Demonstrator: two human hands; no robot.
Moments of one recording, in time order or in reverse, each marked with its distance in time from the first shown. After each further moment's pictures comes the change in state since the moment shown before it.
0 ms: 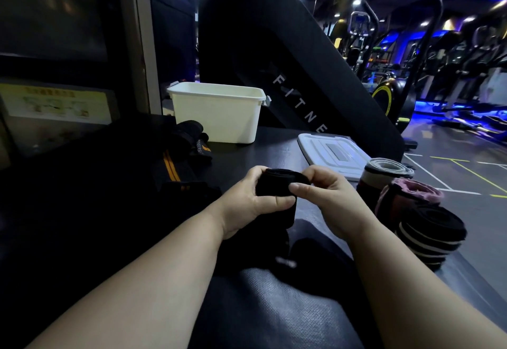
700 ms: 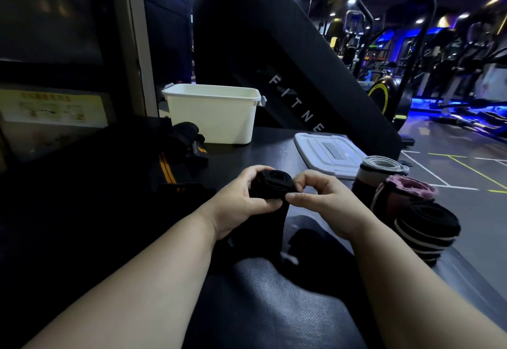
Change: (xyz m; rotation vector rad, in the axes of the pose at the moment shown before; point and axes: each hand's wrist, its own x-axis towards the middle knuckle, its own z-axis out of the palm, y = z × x) left_hand 0.003 -0.006 -0.004 0.067 -0.022 0.070; right_hand -0.004 0.001 -0.010 -0.208 -0.067 0.038
